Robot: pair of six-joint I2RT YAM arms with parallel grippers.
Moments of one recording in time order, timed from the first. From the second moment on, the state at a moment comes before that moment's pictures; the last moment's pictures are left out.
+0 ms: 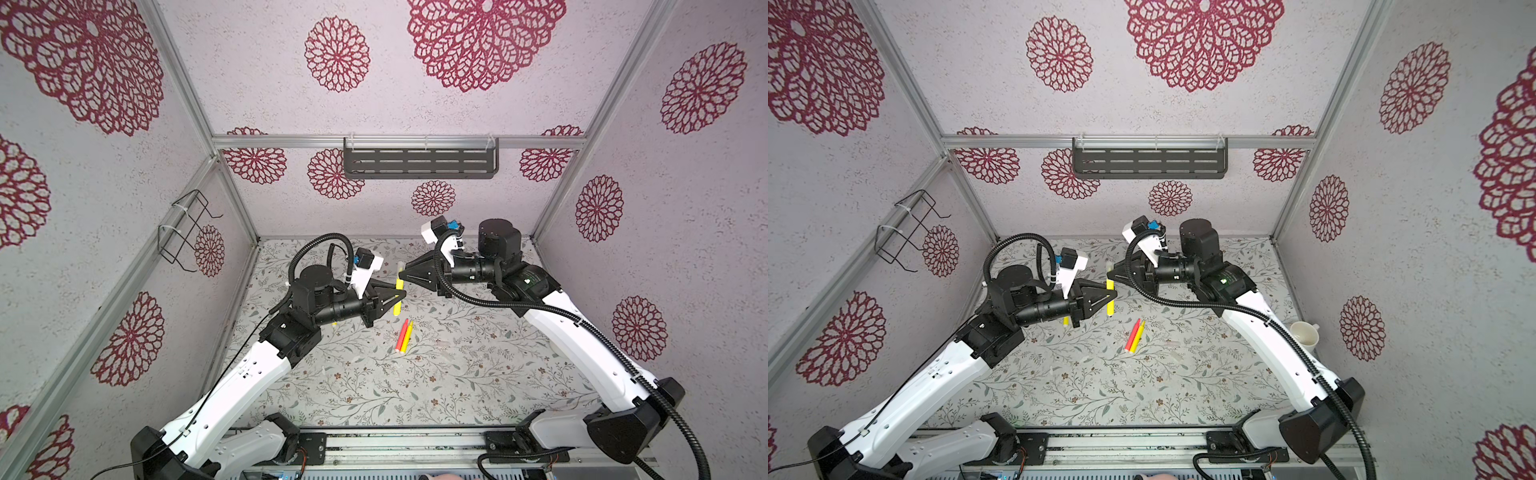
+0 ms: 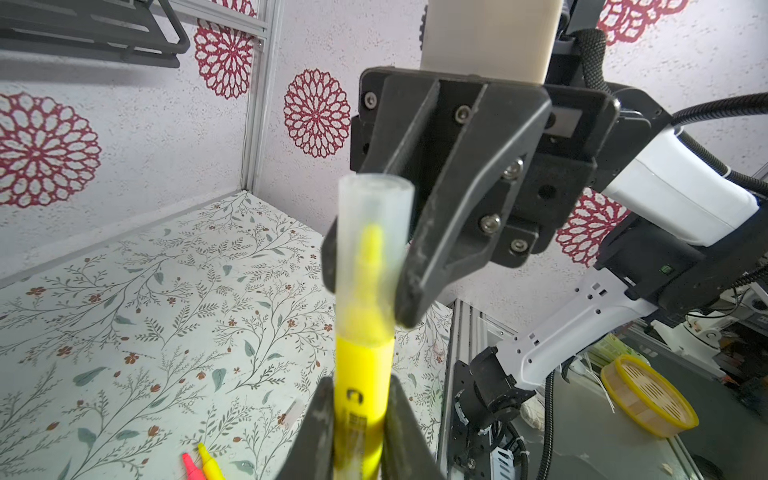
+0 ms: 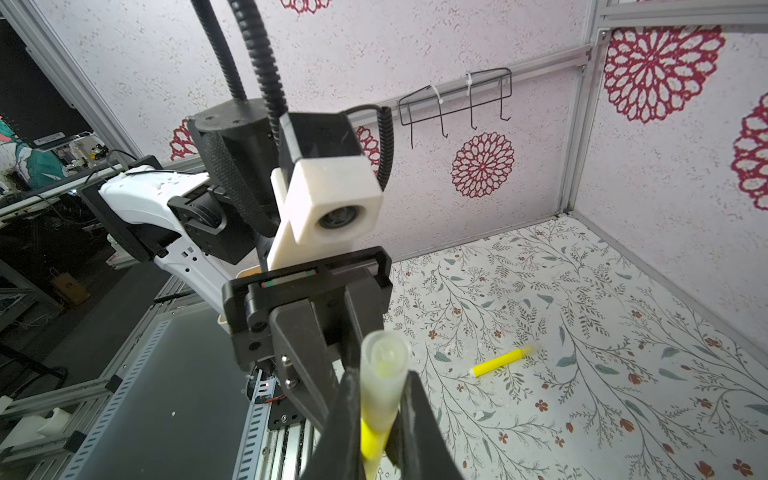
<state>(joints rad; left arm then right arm) -0.59 1.09 1.03 -0.07 0.58 -0.26 0.59 1.37 1.49 -0.36 -0.92 0.03</state>
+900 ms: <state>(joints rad) -0.32 1.74 1.05 -0.20 0.38 -0.49 0.48 1.24 1.33 -0.45 -0.41 0.11</state>
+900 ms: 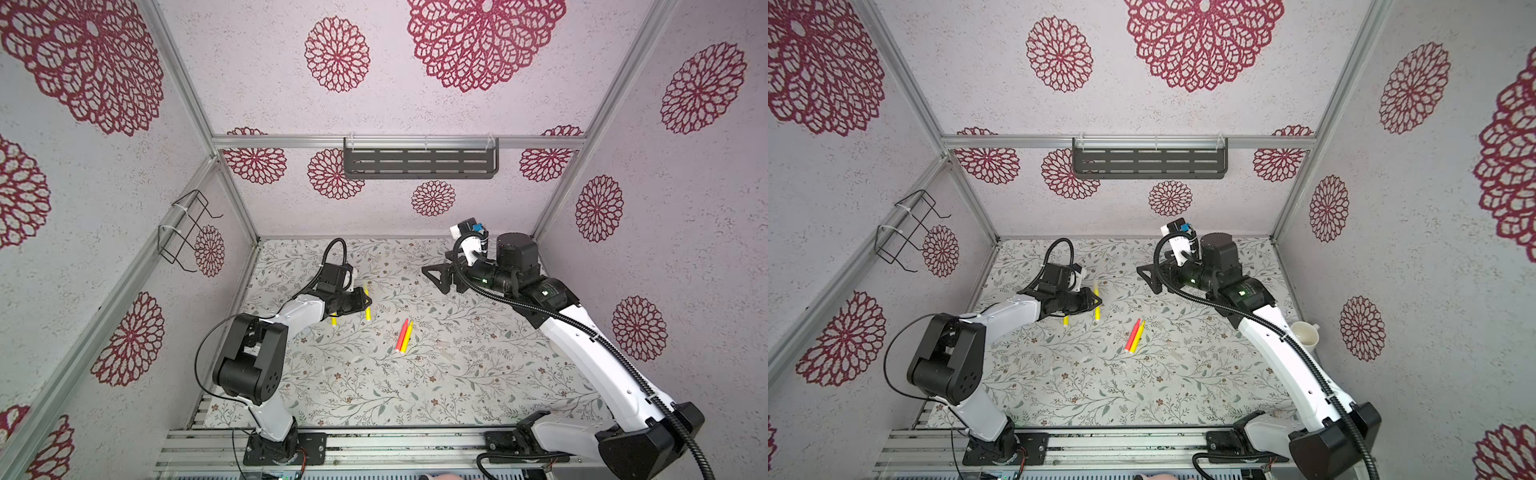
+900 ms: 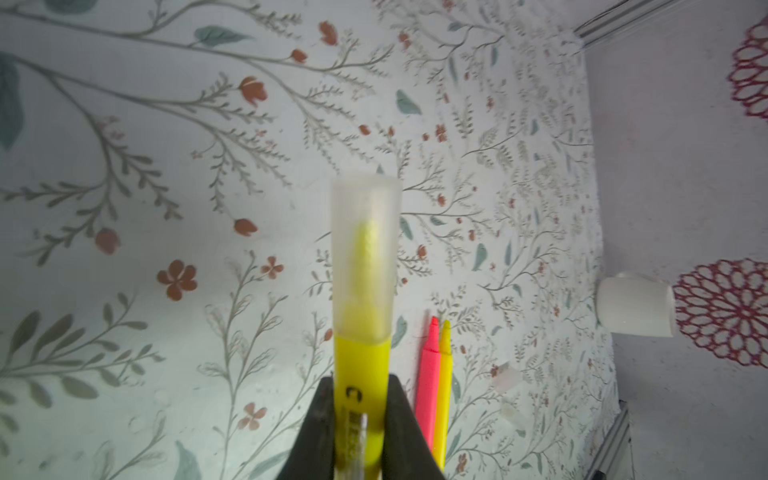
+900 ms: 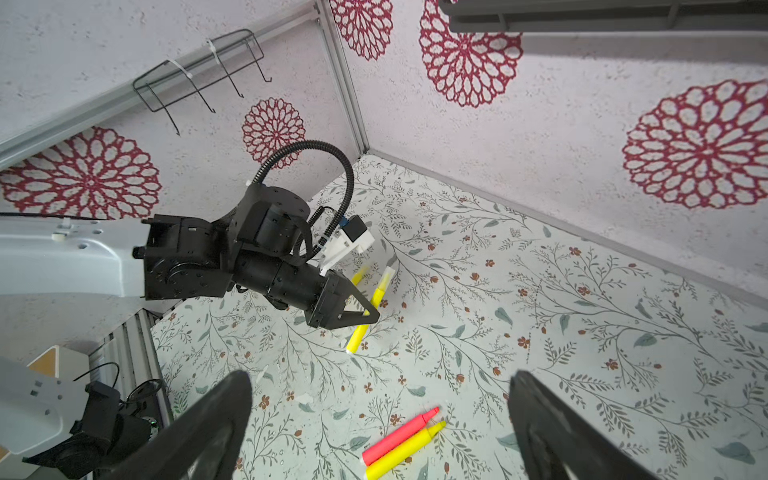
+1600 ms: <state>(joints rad) -0.26 1.95 1.23 -0.48 0.08 -0.39 0.48 1.23 1.27 -0.37 -0.44 0.14</state>
